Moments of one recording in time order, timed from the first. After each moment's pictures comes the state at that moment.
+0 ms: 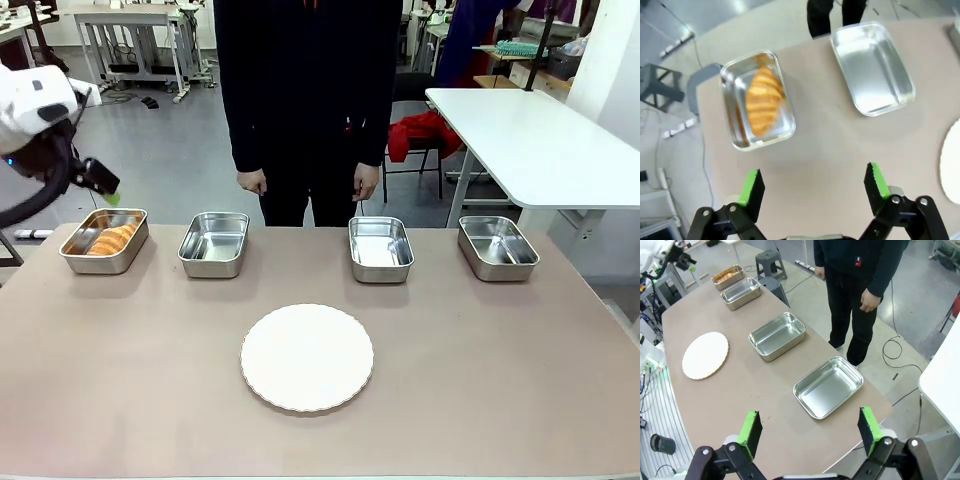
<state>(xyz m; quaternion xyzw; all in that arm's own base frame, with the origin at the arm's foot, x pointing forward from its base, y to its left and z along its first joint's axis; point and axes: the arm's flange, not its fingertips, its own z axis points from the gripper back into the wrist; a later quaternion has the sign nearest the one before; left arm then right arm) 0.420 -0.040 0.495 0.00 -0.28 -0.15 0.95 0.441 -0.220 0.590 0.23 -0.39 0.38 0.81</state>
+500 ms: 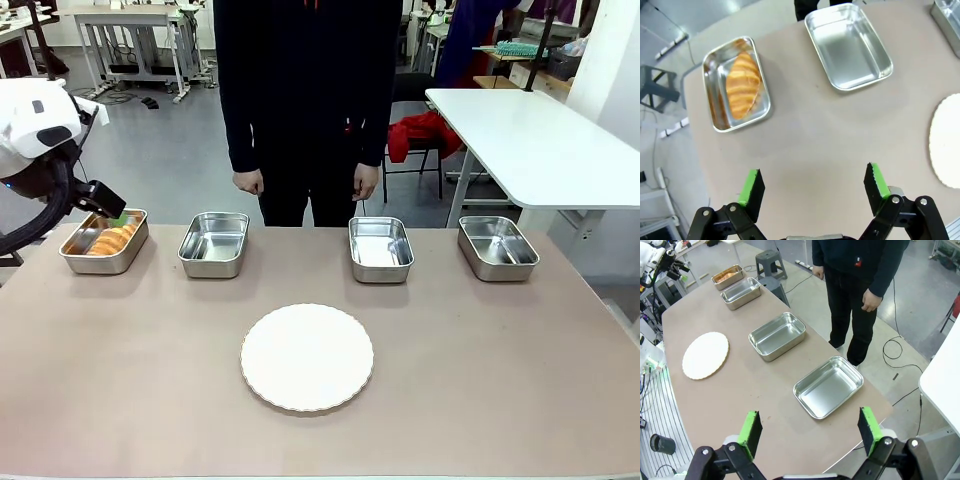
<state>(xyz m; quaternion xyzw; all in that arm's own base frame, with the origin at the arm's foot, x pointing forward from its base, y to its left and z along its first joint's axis) 0.388 -0.059 0.486 -0.01 -0.27 -0.16 0.95 0.441 -0.220 0.590 0.23 -0.39 0.38 0.81</state>
